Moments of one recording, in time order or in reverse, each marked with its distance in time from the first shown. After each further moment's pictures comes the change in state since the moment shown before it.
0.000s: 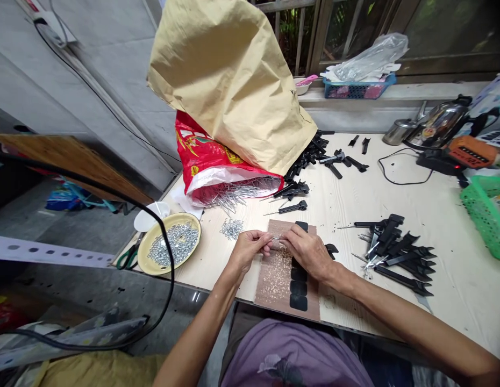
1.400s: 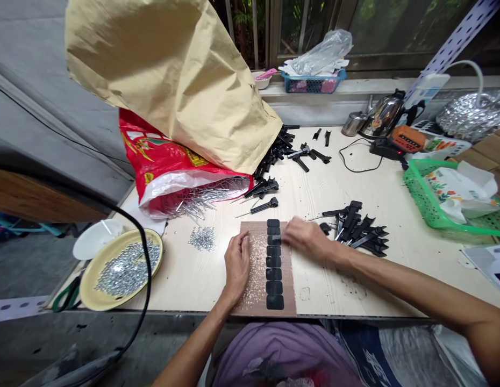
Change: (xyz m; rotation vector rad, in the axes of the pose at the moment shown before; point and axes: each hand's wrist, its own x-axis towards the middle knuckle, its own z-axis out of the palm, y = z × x) left_hand 0.002 -0.031 0.039 0.675 0.342 0.453; right_hand -0.033 0.083 -0.014 0.049 -0.042 -0.205
